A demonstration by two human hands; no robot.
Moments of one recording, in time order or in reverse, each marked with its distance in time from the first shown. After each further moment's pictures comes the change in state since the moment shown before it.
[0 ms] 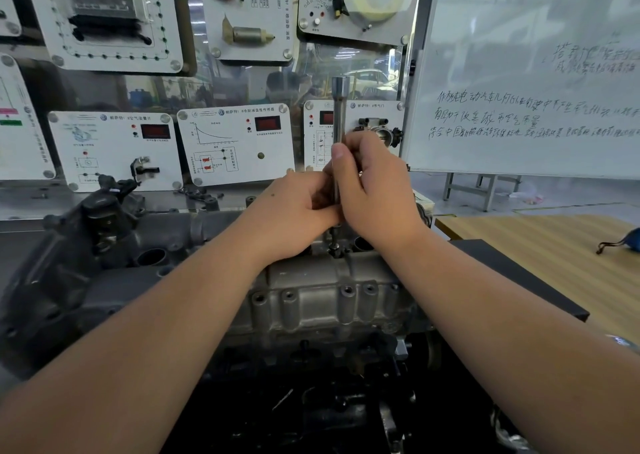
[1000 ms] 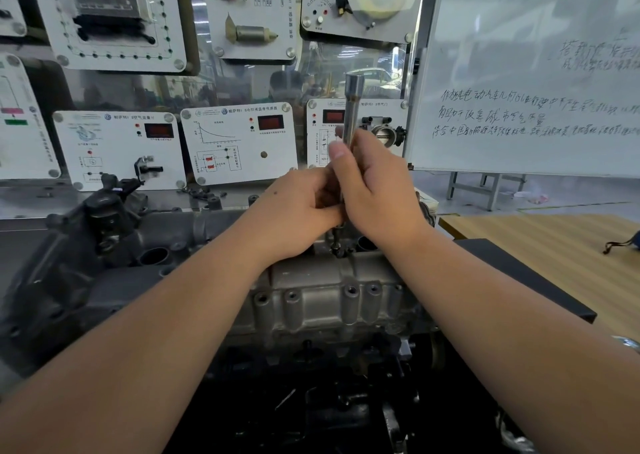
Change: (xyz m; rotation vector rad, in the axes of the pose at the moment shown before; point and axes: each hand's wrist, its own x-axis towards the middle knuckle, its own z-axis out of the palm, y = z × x) left_hand -0.002 0.002 -0.001 -0.011 0.000 0.053; right_hand 0.000 -0.002 0.000 0.054 -0.049 0.003
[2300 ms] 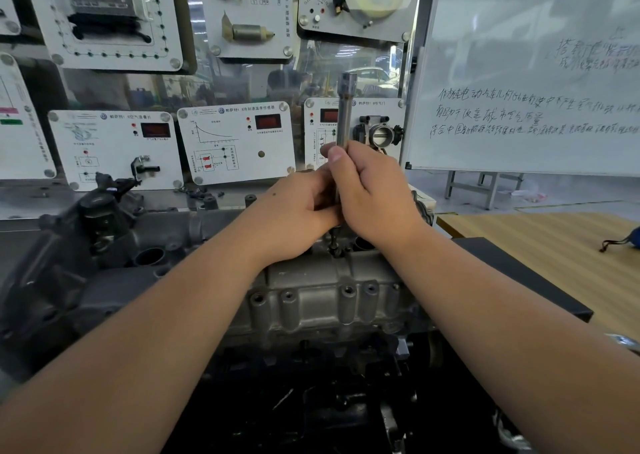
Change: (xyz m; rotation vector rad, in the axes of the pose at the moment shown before) left_hand -0.001 -0.001 0.001 0.010 -0.049 0.017; right_hand -0.002 -0.002 -0.003 0.042 -0.042 0.038
